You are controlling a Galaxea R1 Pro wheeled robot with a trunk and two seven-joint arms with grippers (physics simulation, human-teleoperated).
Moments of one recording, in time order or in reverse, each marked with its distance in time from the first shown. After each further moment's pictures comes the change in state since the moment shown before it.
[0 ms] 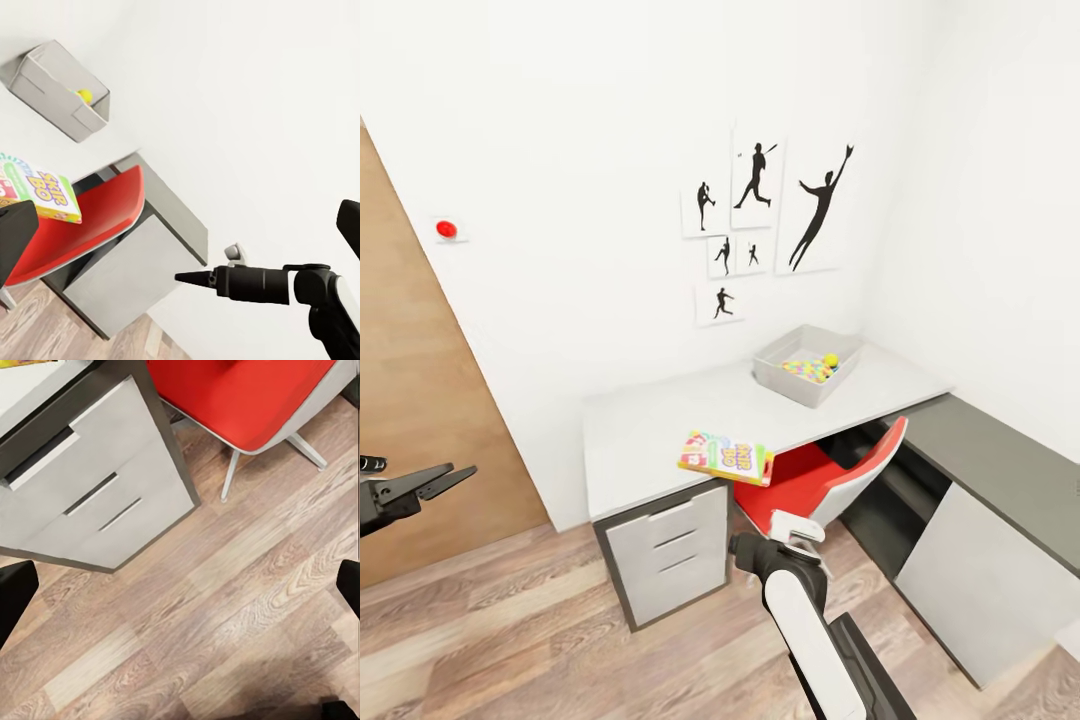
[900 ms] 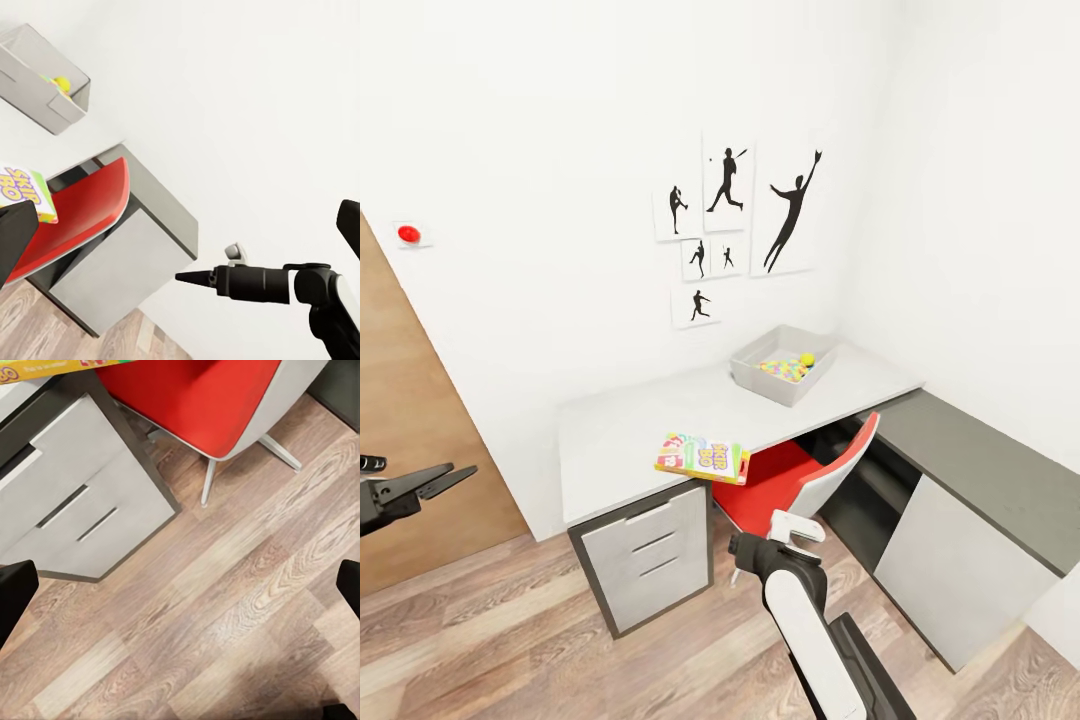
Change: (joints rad) left arm 0.000 0.000 0.000 -0.005 -0.001 0.000 0.000; right arm 0.000 0.000 -0.001 0.000 0.000 0.000 -0.001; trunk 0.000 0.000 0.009
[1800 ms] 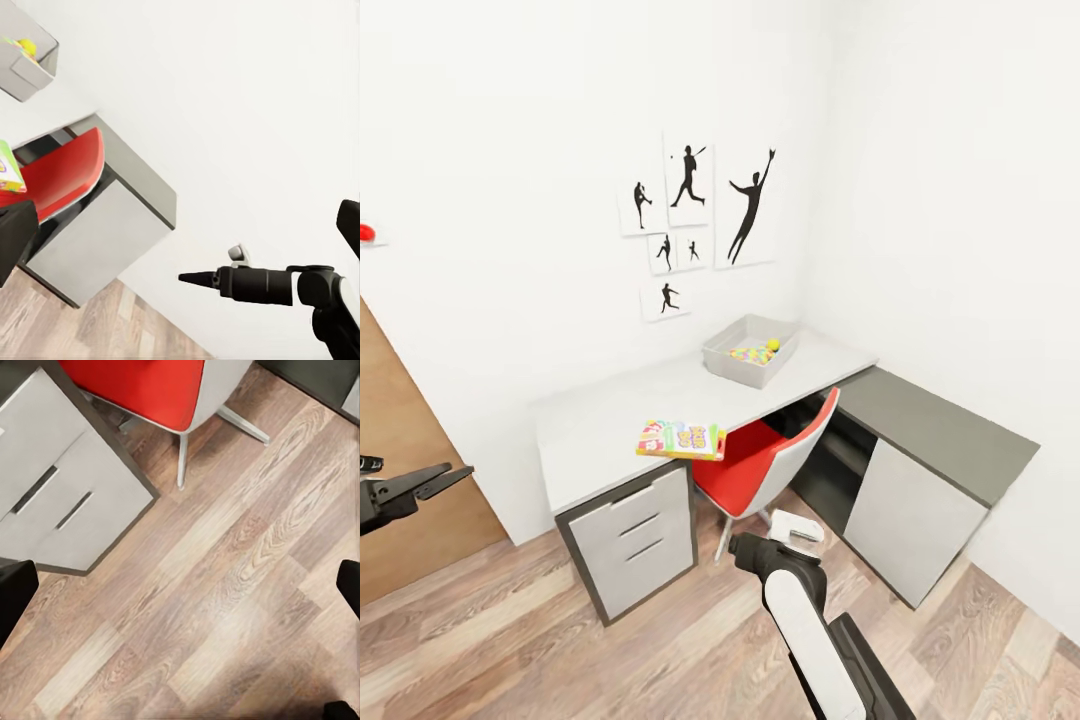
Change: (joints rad) left arm 0.000 0.001 0.012 0.004 -0.011 0.004 0.000; right arm 0.000 0.003 -0.001 0.000 0.000 -0.001 0.000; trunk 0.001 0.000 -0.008
